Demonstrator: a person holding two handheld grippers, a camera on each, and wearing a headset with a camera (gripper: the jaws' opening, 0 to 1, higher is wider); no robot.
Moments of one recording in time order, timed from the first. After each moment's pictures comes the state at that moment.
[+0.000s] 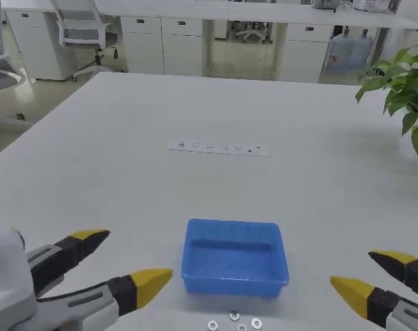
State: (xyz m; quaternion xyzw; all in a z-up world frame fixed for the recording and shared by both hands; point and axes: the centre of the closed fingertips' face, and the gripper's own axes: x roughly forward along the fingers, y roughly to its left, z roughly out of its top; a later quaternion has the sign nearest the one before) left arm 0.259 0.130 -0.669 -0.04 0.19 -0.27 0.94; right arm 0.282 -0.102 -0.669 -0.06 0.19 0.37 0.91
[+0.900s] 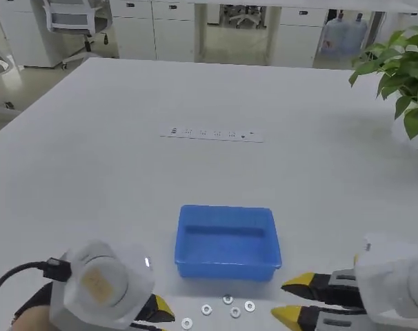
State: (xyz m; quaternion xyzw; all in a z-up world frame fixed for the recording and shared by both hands) left arm 0.207 0.065 -0.798 0.20 0.40 -0.49 0.75; right arm 0.235 -0.027 -0.759 -0.19 0.30 0.55 0.76
